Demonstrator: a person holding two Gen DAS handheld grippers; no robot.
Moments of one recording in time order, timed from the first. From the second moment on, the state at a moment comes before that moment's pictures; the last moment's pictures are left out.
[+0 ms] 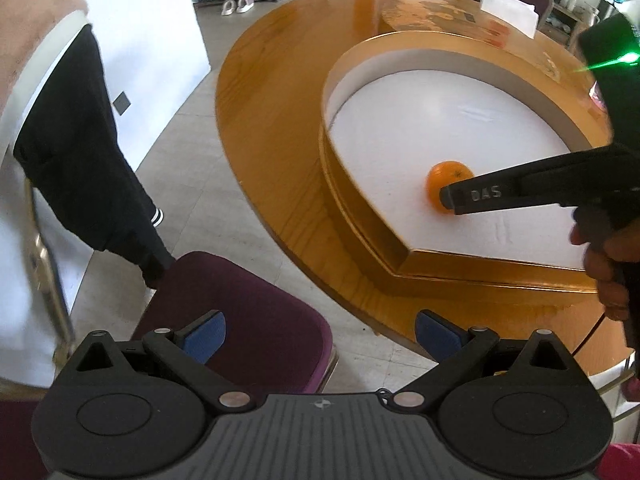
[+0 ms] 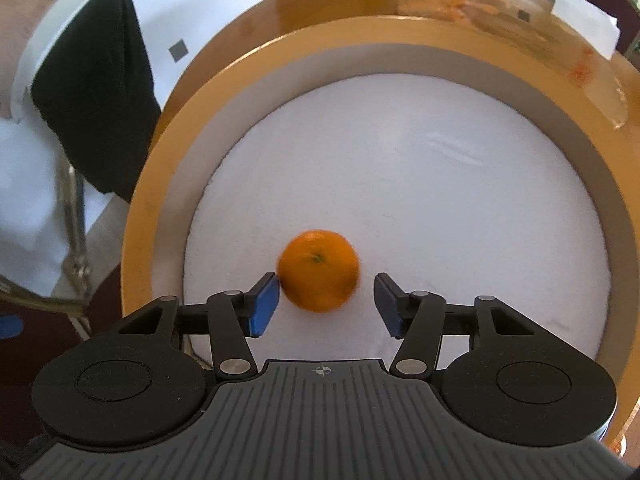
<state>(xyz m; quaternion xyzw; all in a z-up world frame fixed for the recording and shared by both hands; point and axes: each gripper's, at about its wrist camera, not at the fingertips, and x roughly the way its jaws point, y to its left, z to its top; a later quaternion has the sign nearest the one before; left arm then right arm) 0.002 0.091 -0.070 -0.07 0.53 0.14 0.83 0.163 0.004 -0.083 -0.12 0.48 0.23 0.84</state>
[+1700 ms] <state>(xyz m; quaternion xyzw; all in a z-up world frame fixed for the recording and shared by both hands) 0.019 -0.005 -0.058 0.03 0.54 0.07 0.84 0.109 -0.254 -0.102 -0.04 0.48 0.03 0.88</state>
